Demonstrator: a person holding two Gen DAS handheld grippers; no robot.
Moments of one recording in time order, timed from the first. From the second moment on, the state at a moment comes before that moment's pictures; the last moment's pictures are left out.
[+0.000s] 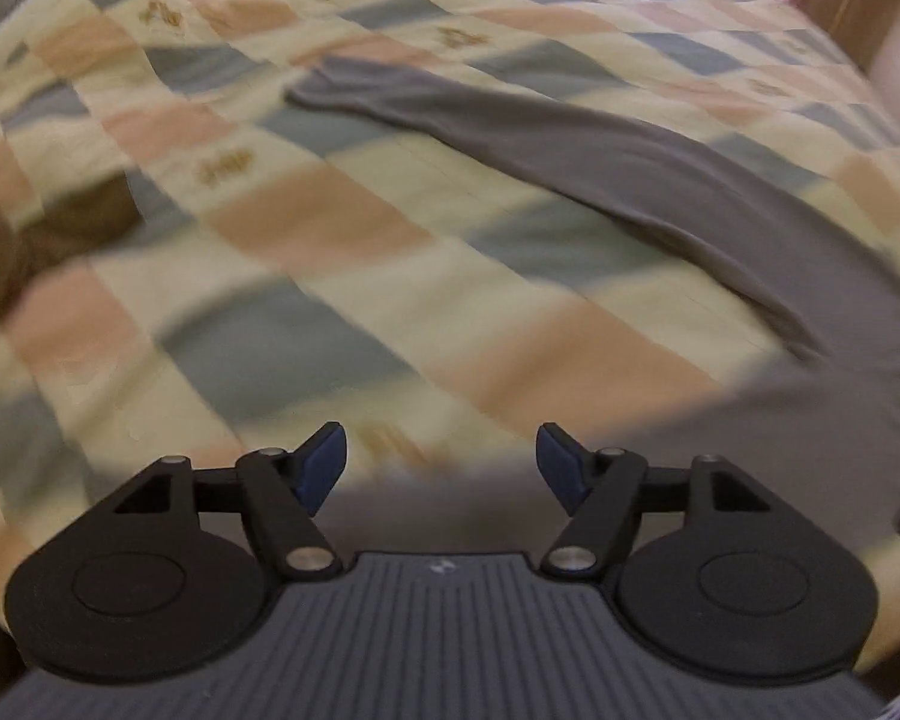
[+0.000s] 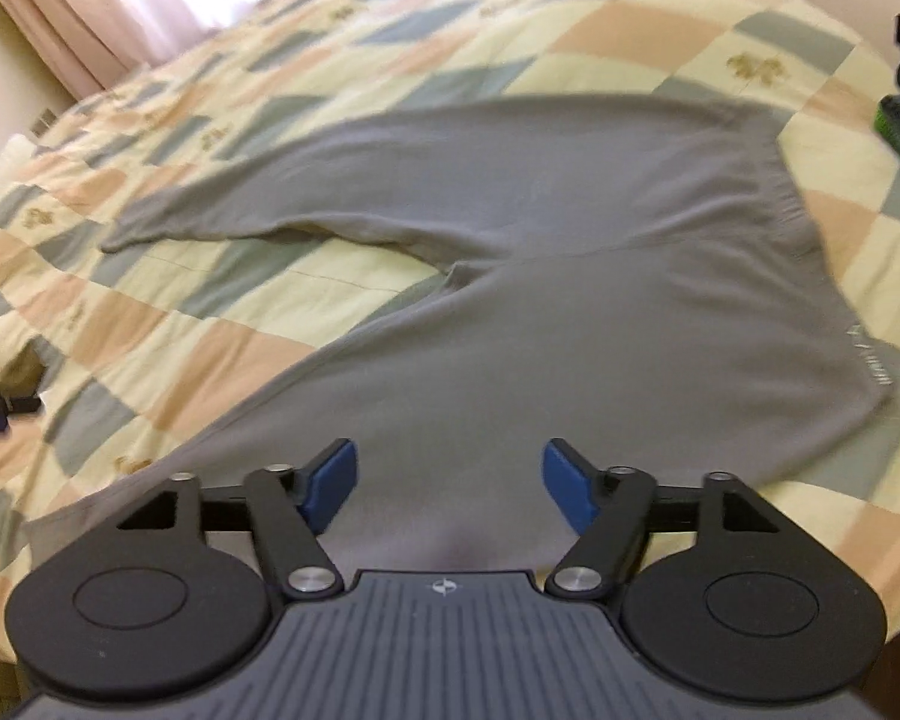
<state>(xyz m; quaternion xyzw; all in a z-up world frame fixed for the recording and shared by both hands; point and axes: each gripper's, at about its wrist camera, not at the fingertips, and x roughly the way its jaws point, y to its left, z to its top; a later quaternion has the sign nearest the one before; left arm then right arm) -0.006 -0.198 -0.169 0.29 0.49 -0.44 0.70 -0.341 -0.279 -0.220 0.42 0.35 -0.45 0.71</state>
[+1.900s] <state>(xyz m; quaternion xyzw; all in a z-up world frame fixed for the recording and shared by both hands) -0.132 -0.131 -0.076 0.37 0.42 -0.44 0.70 -0.452 -0.226 -0.124 0.41 0.38 -0.47 0.68</state>
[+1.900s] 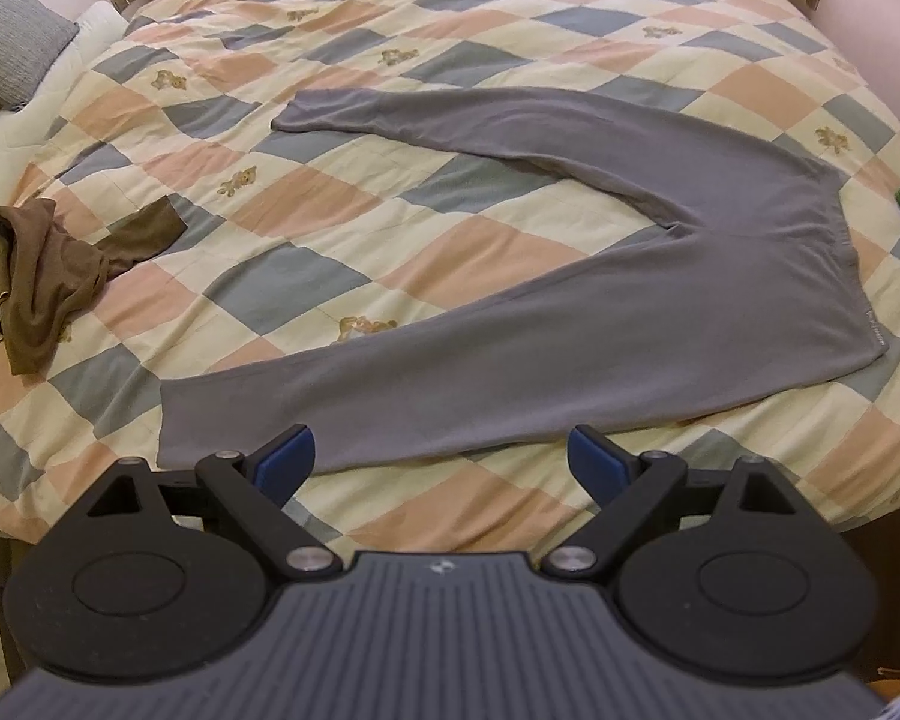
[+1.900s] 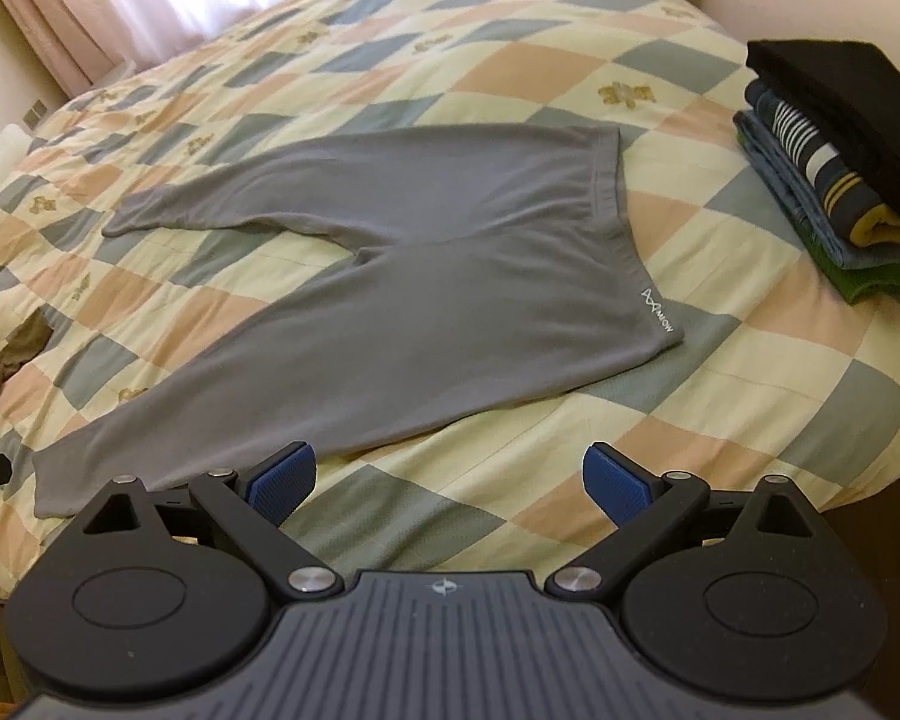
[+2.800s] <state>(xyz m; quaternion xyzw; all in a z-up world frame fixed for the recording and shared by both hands) 0.141 -0.531 -0.253 0.41 0.25 -0.69 0.53 -0.329 -0.463 -0.289 0.38 0.39 -0.44 0.71</state>
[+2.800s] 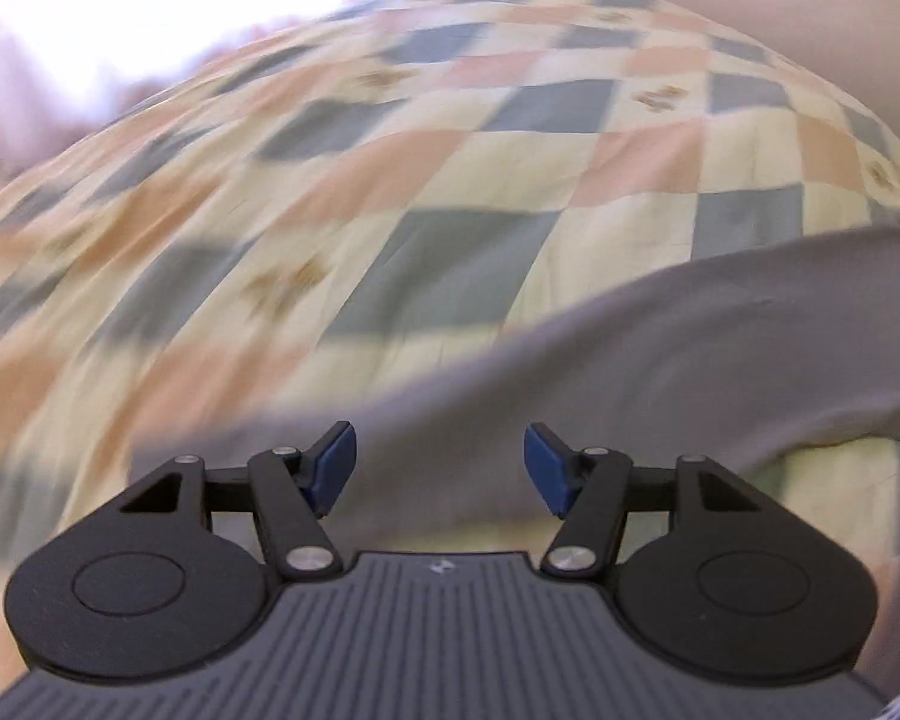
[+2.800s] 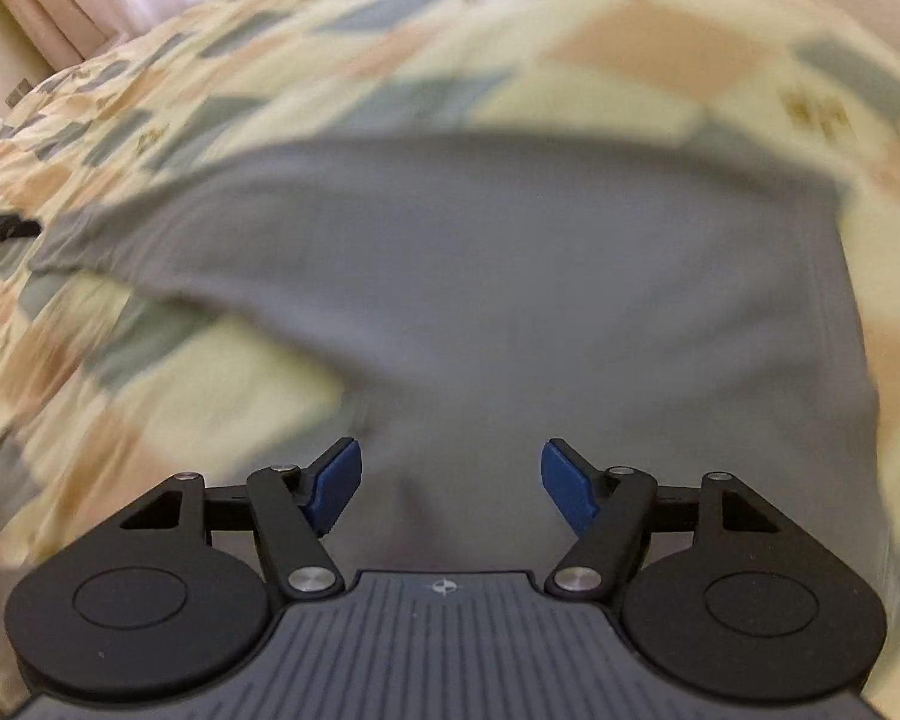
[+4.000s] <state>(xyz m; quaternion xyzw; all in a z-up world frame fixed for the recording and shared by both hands) 0.038 -0.244 -0.218 0.40 0.13 -0.55 0.72 -0.367 -0.411 -0.245 -0.04 0.38 -0.42 0.82</state>
